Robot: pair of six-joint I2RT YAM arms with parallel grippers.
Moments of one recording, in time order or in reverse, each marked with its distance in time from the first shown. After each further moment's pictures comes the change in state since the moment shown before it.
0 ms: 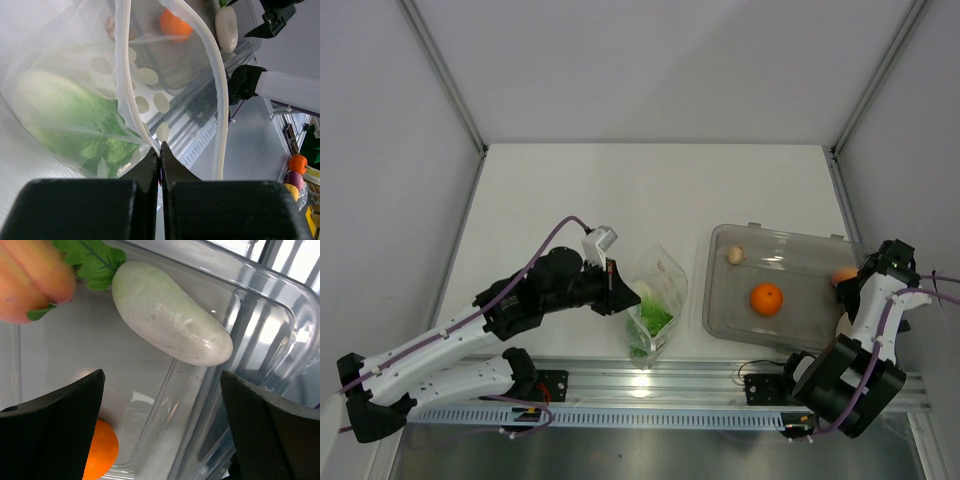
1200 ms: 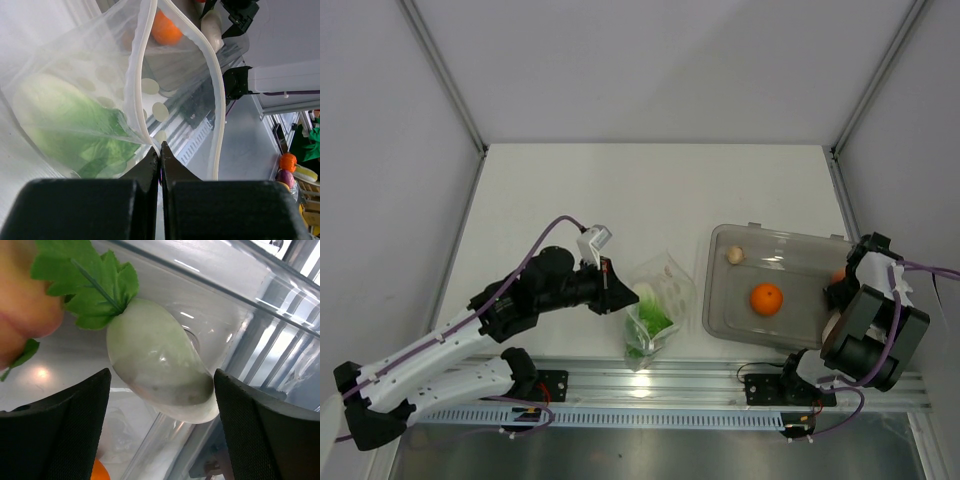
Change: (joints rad) left arm 0.041 -0.034 -0.023 0.030 0.061 -0.002; right arm 0.095 0.293 -0.012 0.107 0.089 0.008
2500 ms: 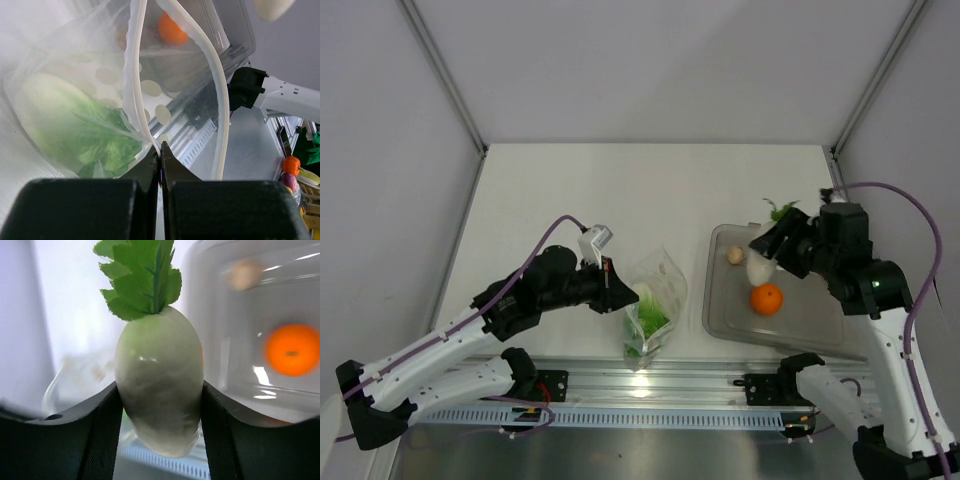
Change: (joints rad) left arm 0.011 0.011 -0.010 0.004 -0.003 0.000; right arm 0.694 -0.547 0.366 -0.116 -0.468 -0.023
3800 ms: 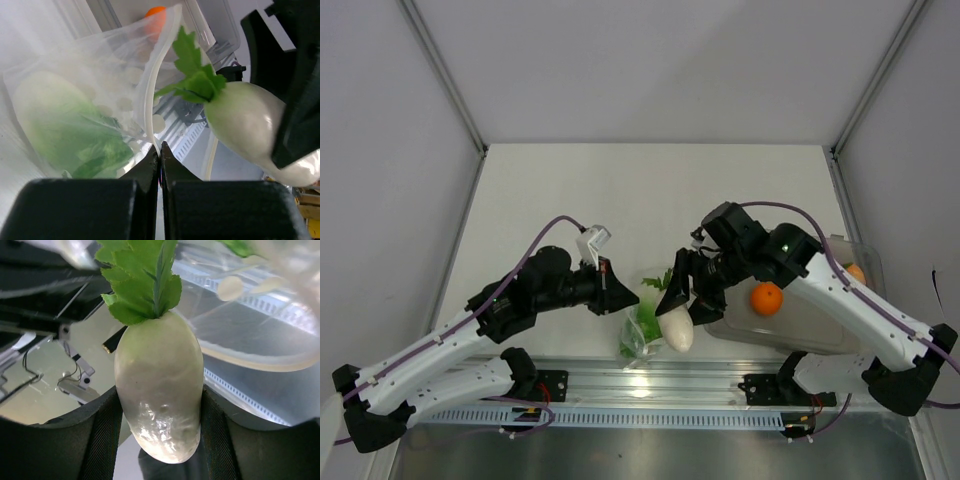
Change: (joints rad) left arm 0.002 -0.029 0.005 0.003 0.042 0.002; right arm 0.734 0.341 0.145 -0.056 -0.498 0.467
